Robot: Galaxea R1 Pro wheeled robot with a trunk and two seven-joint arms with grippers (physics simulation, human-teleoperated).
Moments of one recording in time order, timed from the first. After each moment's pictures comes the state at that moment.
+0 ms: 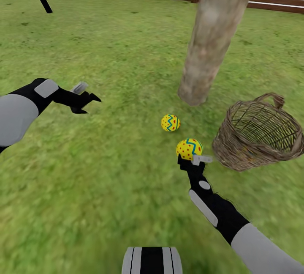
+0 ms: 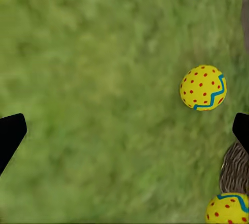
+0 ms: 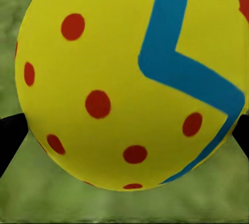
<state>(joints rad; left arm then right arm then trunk) -1.77 0.22 0.33 -0.02 0.21 0.88 -0.08 -0.69 -0.12 0.61 -1.03 -0.60 -0.05 -0.51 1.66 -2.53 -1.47</state>
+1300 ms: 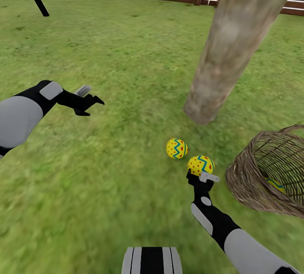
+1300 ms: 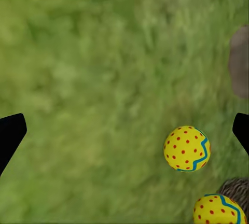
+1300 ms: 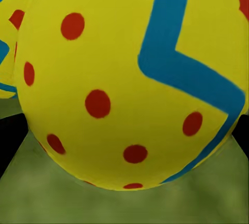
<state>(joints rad) -1.76 0.20 0.33 -0.02 0.20 0.89 -0.08 -0.68 -0.05 0.53 -0.64 -0.60 -0.32 -0.51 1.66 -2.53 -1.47</state>
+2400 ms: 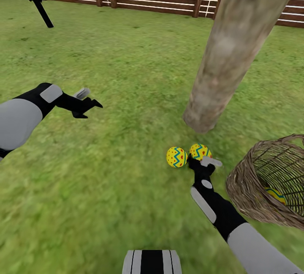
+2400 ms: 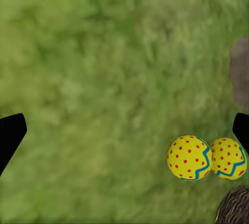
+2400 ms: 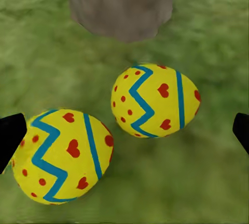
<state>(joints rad) -1.74 0.21 0.32 -0.02 0.17 0.89 -0.08 -0.68 -0.08 0.48 -0.97 -0.57 -0.12 -0.64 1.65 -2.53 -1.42</state>
